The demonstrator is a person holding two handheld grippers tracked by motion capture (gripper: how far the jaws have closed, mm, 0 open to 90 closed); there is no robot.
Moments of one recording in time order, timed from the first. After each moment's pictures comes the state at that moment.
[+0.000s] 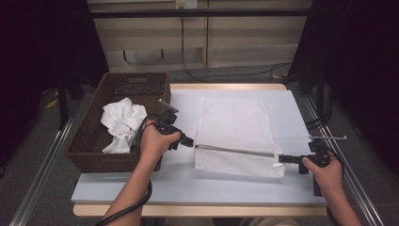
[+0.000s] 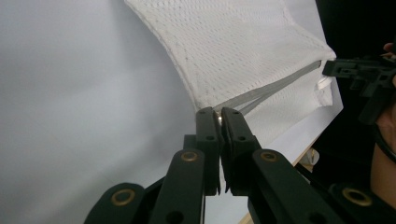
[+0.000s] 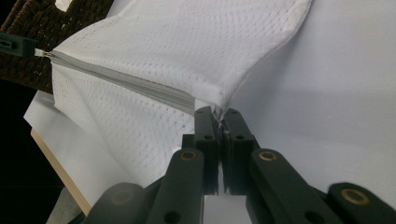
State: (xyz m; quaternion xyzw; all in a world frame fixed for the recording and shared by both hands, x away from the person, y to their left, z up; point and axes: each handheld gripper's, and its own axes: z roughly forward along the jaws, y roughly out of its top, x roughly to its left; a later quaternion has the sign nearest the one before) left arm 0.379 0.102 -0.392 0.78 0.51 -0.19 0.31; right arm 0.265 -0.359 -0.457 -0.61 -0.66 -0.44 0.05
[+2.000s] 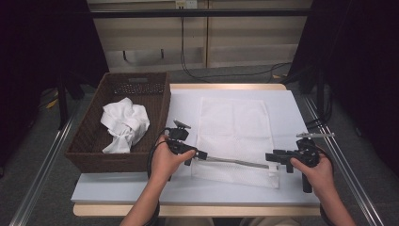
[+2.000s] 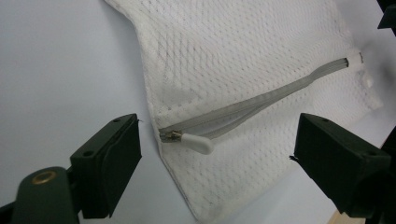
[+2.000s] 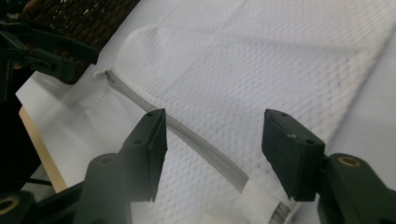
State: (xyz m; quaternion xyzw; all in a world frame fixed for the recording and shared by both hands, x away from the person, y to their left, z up) left arm 0.350 0.077 -0.438 0.83 0.45 -0.09 0.31; right arm 0.271 -0.323 -0.449 -0.54 -0.71 -0.46 -0.01
